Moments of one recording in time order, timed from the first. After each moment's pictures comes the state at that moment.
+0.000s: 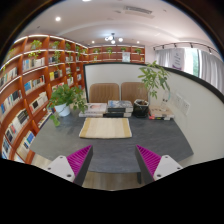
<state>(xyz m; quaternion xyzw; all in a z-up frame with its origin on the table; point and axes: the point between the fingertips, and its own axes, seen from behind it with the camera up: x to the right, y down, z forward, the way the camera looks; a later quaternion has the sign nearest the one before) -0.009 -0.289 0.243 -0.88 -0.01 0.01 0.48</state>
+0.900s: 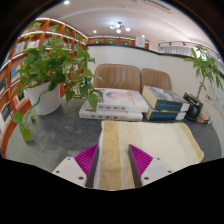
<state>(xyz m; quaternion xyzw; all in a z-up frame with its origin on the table) -0.207 0.071 -0.007 -0.89 -0.01 -0.03 0.46</state>
